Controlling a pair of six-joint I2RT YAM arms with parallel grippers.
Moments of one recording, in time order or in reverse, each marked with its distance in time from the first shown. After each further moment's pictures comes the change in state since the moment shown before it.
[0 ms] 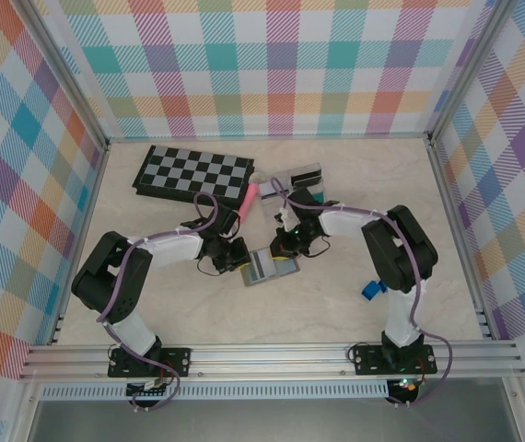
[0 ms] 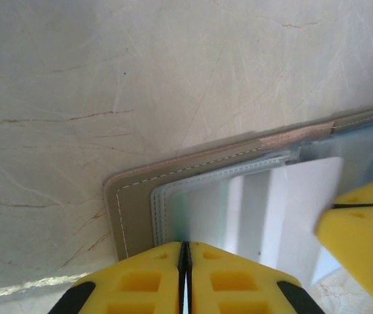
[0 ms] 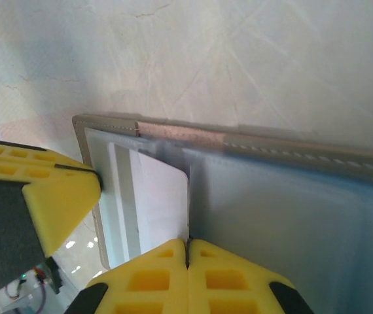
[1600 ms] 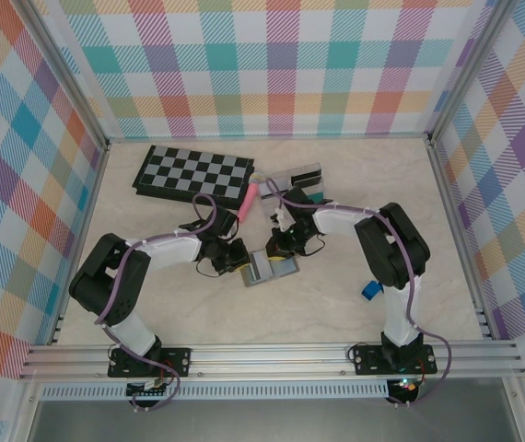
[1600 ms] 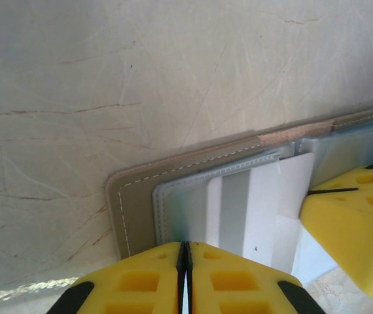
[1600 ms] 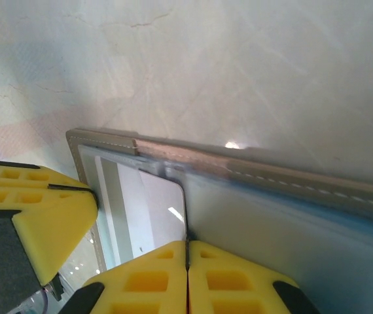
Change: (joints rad) left arm 0.000 -0.018 -0.028 0.027 0.002 -0.007; right arm 0.018 0.072 0.061 -0.025 -0.016 0.027
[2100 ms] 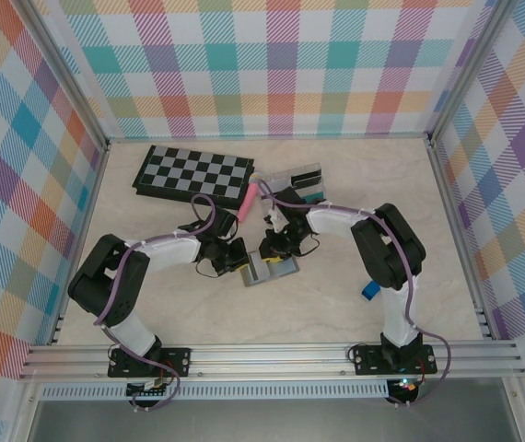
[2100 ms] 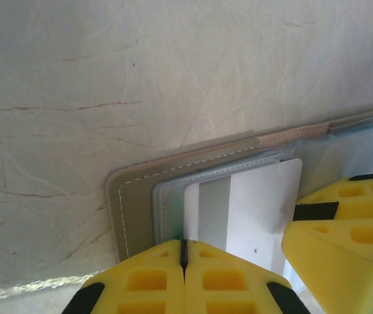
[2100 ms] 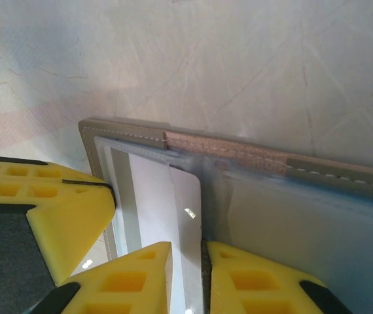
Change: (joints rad) left arm 0.001 -0.007 -0.011 0.018 0.005 -0.023; right arm 0.052 0.020 0.063 -0.060 0.021 0.000
